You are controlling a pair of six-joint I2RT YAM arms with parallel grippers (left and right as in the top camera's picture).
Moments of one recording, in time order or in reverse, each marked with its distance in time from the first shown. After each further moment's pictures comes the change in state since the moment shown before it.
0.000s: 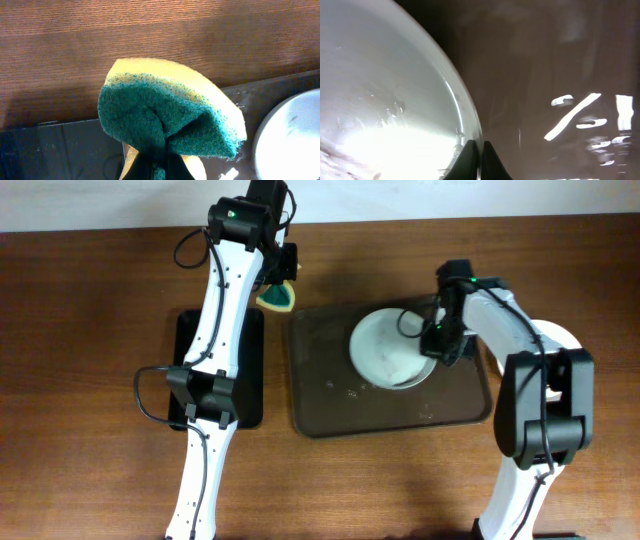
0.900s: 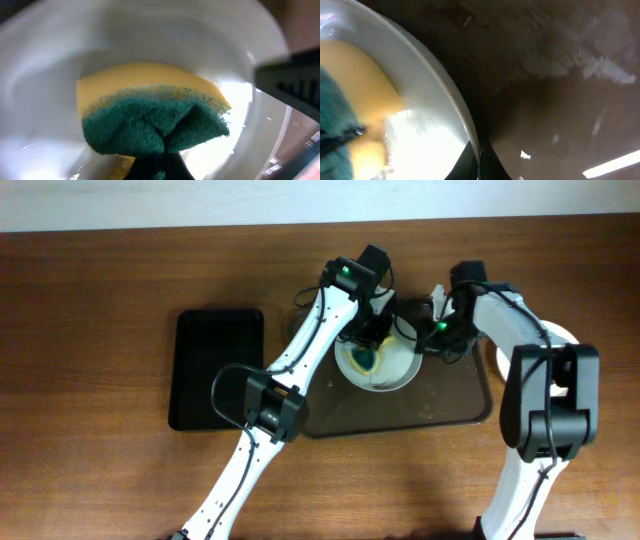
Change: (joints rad) left arm -0.310 0.281 0.011 0.074 0.351 0.067; right arm -0.088 0.036 -0.030 0.145 -0.345 -0.149
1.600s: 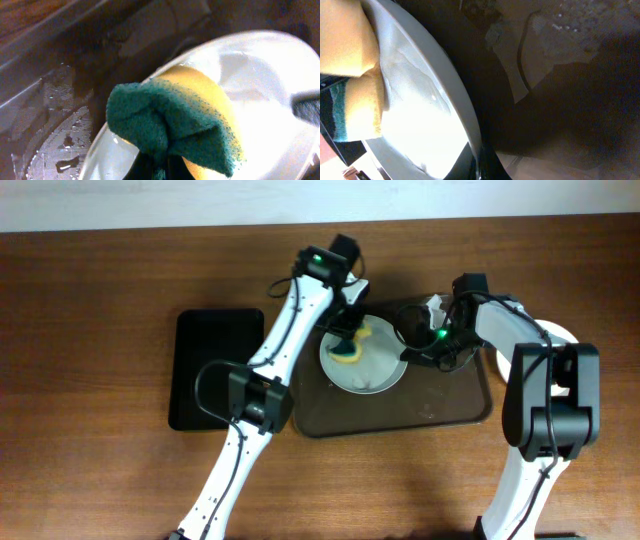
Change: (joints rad) left arm 0.110 0.015 0.042 -0.071 -0.056 0.096; right arm -0.019 0.006 -0.084 0.049 -0.232 0.031
